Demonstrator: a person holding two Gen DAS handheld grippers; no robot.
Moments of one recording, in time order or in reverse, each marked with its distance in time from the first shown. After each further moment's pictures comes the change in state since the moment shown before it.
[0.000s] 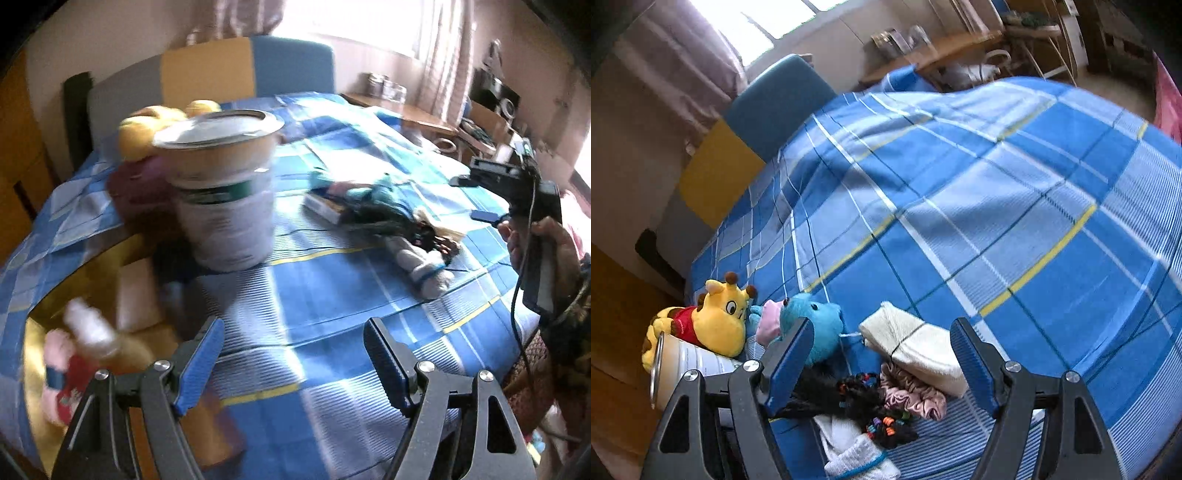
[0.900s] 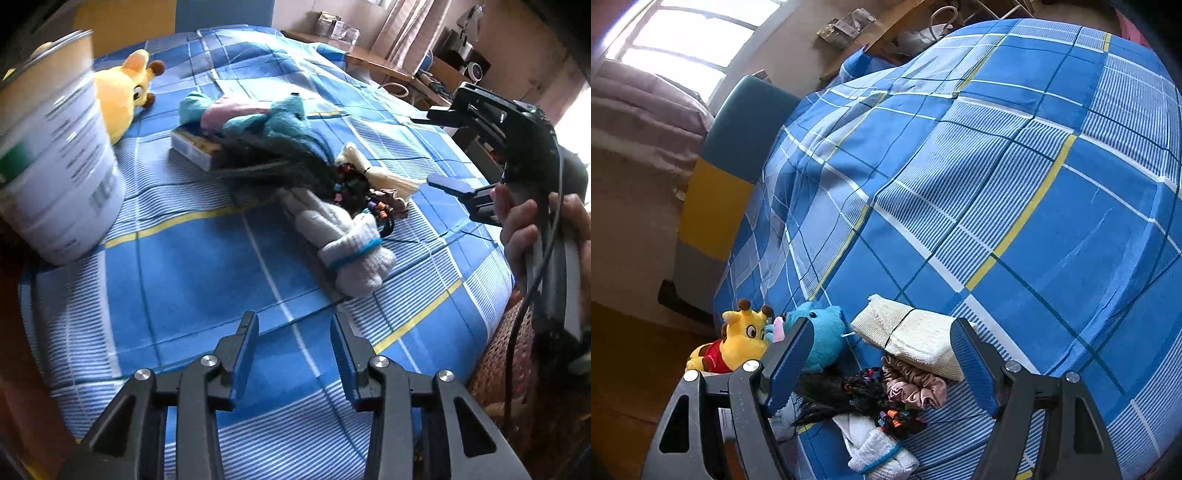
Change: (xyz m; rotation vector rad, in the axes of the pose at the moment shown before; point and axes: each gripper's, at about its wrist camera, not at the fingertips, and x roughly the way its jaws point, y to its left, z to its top) left arm 0.097 -0.083 0.018 0.021 0.234 -0.245; right arm 0.006 -0.041 0.003 0.245 0.063 0.102
